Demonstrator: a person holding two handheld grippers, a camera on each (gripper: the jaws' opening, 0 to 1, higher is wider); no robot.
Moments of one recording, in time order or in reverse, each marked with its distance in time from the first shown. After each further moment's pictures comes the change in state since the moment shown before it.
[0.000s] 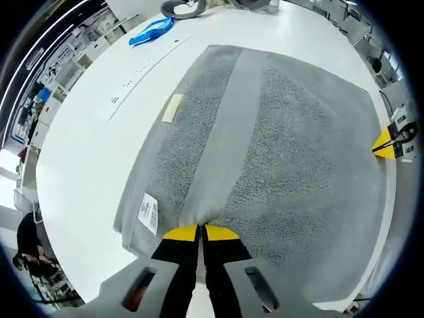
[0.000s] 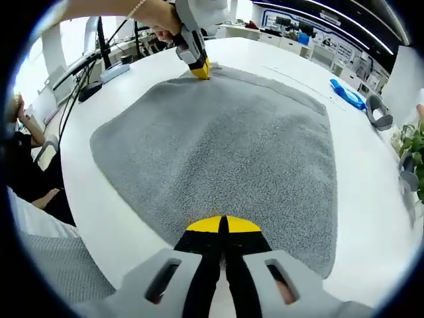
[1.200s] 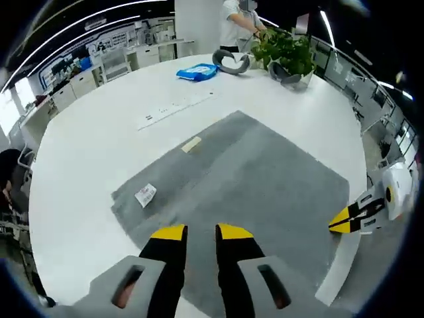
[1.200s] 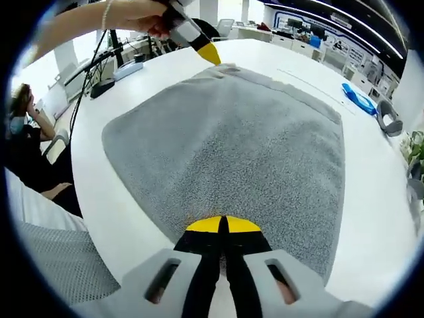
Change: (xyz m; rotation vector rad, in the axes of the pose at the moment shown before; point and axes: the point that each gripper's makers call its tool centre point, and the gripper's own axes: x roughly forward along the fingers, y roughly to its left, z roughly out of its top) left arm -0.073 -0.040 0.013 -0.444 -0.365 -0.055; right arm 0.000 0.005 0.000 -0.018 -0.006 0.076
